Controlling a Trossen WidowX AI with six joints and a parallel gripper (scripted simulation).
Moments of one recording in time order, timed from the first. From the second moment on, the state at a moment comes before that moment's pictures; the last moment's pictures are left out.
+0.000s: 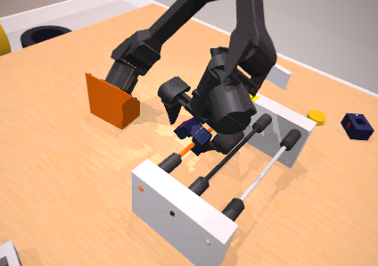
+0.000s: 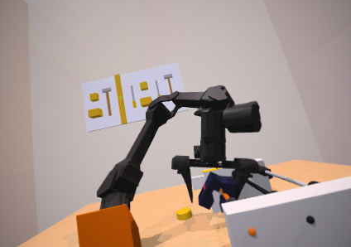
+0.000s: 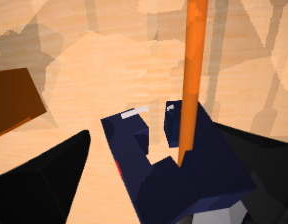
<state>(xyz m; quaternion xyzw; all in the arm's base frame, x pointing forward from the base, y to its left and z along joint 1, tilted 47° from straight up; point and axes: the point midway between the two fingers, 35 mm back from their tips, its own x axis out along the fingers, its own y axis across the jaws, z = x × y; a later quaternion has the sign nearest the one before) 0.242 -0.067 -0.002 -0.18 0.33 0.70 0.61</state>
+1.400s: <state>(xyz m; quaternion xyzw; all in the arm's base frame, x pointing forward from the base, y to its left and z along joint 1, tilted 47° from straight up) 0.250 -0.065 -0.005 -0.19 0.32 0.69 0.61</state>
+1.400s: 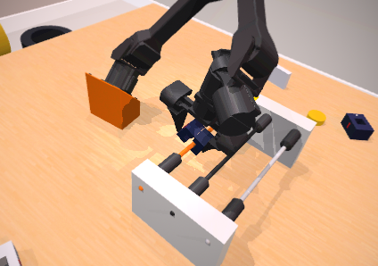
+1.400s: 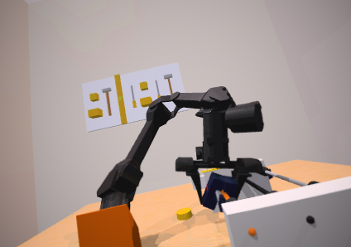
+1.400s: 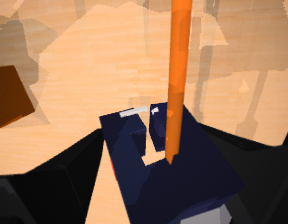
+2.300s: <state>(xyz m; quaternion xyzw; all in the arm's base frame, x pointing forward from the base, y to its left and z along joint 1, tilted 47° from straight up) 0.250 -0.065 -0.005 -0.19 0.32 0.69 0.61</state>
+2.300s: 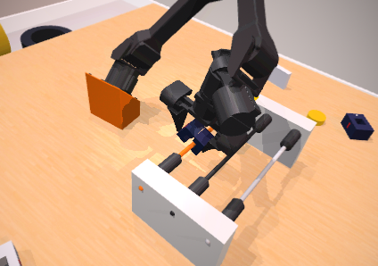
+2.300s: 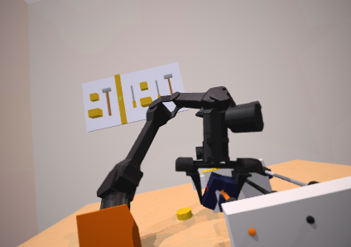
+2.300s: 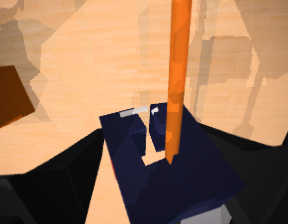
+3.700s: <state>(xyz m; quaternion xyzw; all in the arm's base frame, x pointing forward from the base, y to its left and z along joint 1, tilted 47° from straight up) 0.258 -0.066 -0.005 -0.22 0.31 0.65 0.66</state>
